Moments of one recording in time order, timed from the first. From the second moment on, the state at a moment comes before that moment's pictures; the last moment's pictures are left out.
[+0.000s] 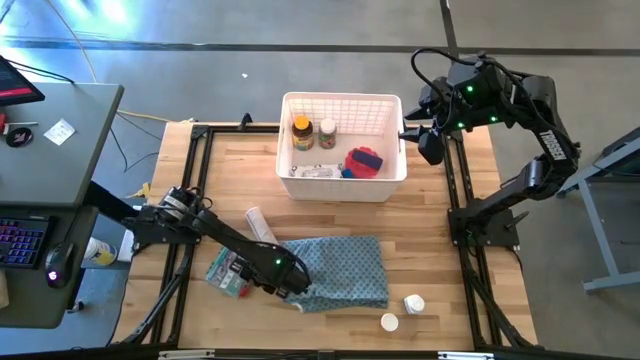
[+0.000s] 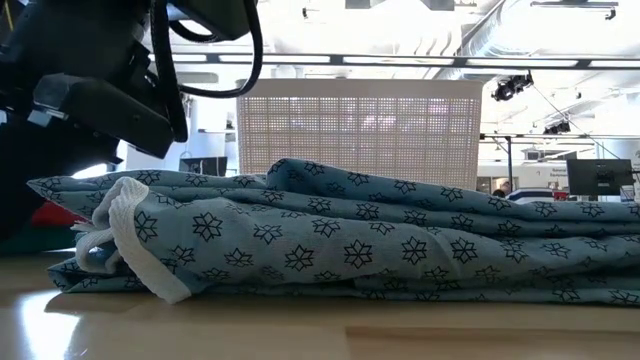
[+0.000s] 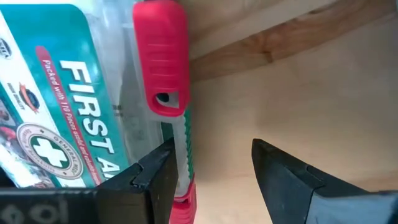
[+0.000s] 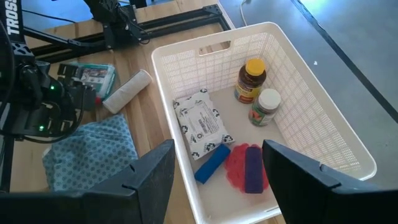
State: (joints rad) left arm -0.46 1.98 1.36 -1.15 0.22 -1.57; right arm -0.34 1.45 2.23 -1.48 -0.03 0.03
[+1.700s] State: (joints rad) left arm -0.46 1.76 1.56 -1.33 -0.07 -1.73; right arm -0.34 1.45 2.23 -1.44 -0.06 0.05
